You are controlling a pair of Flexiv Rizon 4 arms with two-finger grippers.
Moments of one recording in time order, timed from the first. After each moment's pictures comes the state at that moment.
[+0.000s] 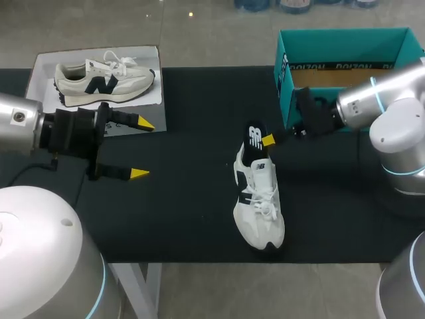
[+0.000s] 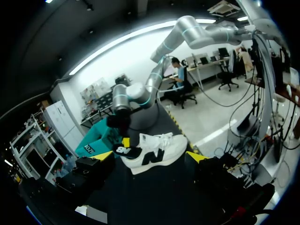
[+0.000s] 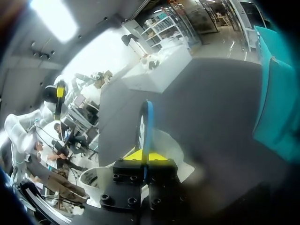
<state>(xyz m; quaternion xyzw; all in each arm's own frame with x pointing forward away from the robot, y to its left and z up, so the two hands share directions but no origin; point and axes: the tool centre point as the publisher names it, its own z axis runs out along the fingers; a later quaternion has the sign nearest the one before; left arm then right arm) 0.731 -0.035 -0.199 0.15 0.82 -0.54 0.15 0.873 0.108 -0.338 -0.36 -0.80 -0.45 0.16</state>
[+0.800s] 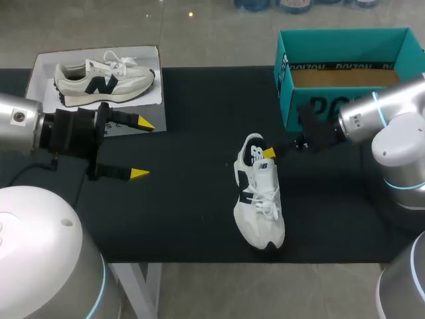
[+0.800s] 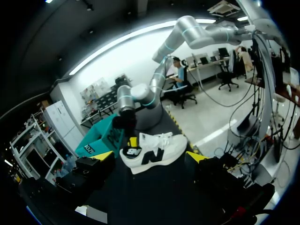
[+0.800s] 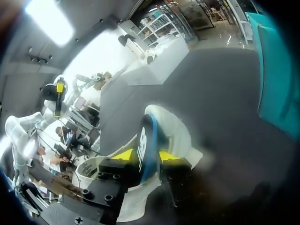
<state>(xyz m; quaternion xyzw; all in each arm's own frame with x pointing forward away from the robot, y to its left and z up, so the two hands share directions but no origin) 0.731 -0.035 -0.199 0.15 0.82 -0.54 0.15 0.853 0.106 -0.353 -0.38 -0.79 -0.45 0.18</state>
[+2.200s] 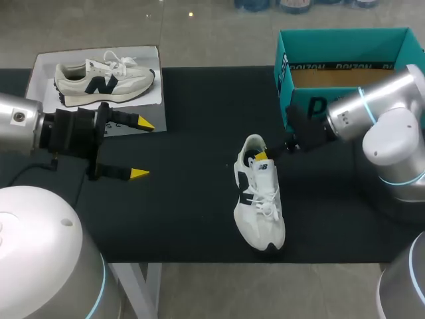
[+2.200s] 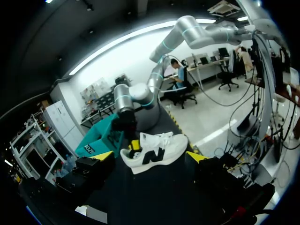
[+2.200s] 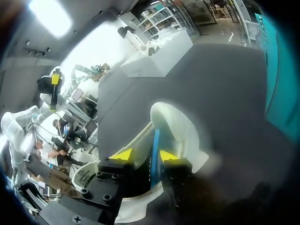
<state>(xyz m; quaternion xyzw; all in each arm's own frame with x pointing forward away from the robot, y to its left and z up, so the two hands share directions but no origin) 0.731 -0.035 -0.199 0.15 0.82 -0.54 0.15 0.845 0.122 -0.358 -0.37 -0.81 -0.42 0.17</state>
